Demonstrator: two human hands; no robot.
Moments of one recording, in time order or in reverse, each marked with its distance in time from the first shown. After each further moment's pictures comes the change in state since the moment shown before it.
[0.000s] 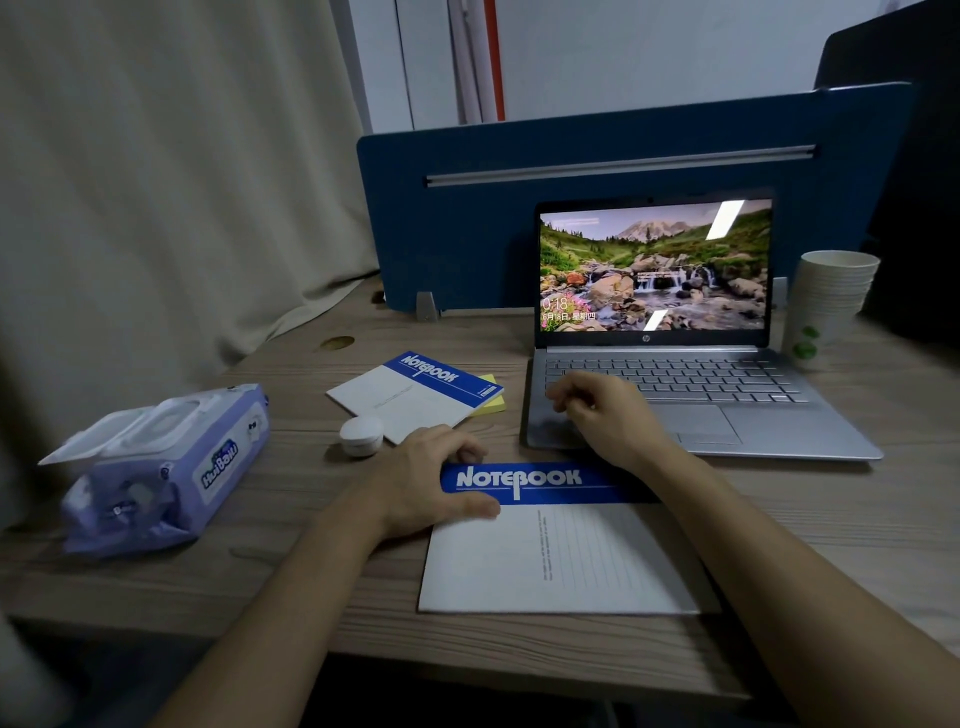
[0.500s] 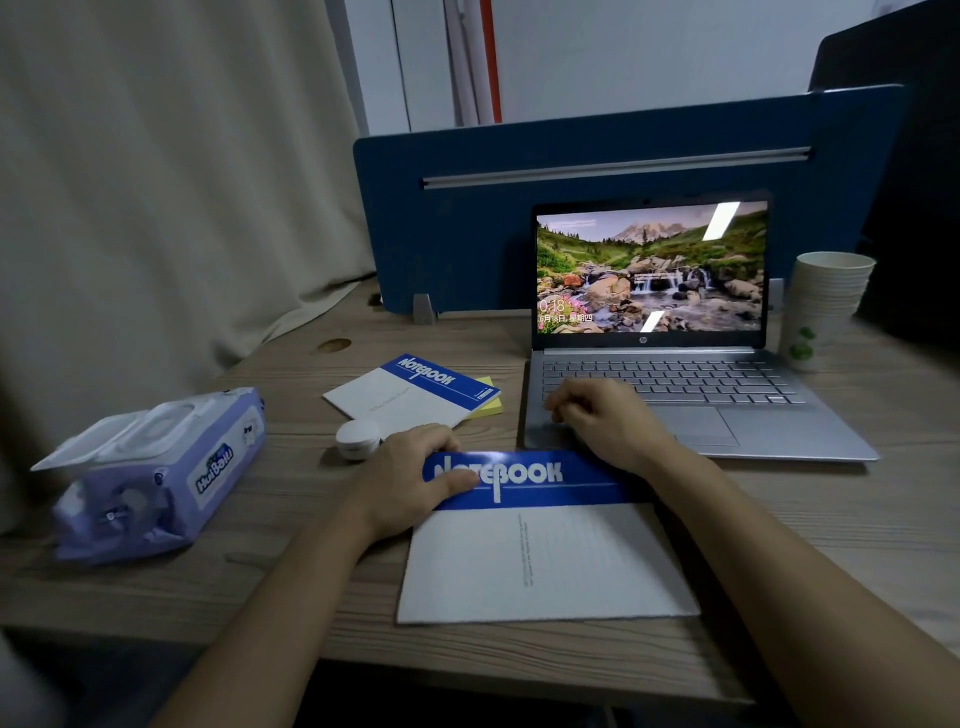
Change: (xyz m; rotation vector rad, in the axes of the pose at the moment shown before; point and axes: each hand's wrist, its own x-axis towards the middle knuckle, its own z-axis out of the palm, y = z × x) left_hand -0.005 -0.004 -0.004 -0.116 0.130 0.012; right_hand 0.003 0.004 -0.005 -0.061 -0.096 0.002
